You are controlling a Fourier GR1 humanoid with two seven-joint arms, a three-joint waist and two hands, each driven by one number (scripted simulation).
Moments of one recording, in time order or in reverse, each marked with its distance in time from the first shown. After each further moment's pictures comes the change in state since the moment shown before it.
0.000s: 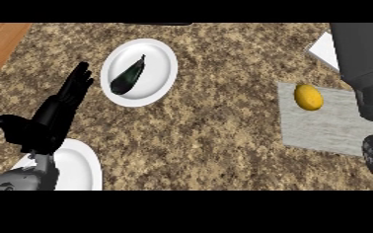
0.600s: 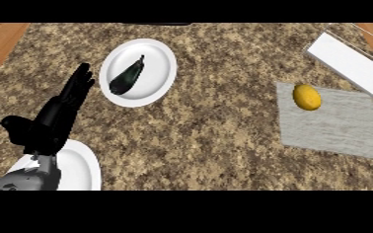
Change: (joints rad) left arm 0.006 -0.012 -0.009 -0.006 -0.023 0.015 0.003; right arm -0.033 -0.225 0.215 0.344 0.351 0.437 0.071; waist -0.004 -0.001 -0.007
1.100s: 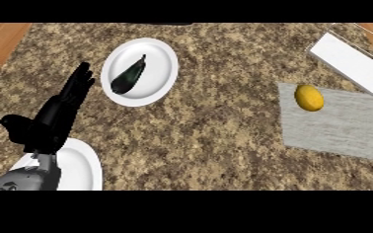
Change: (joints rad) left arm -0.008 -0.003 0.011 0.013 0.003 -0.013 -0.009; right arm -0.063 -0.068 -0.014 0.050 -0.008 -0.008 -0.174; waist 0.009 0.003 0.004
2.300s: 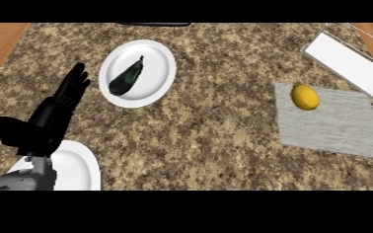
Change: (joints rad) left arm 0.016 0.001 0.022 -0.026 0.002 -0.013 0.018; right arm 0.099 -0.067 -0.069 0.056 -0.076 0.118 0.013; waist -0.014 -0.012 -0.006
